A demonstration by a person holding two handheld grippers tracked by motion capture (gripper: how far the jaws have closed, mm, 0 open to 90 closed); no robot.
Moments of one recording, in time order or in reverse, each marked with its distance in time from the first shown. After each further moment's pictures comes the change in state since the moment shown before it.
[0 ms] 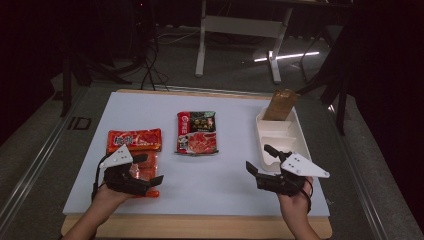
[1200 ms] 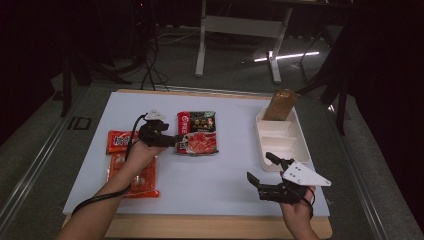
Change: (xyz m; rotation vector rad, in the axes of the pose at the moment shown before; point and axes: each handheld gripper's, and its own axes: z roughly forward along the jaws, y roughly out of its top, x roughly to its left) left arm 0.077 0.055 0.116 0.130 0.163 -0.120; right arm 0.005 -0.015 -0.009 0.019 0.049 -0.021
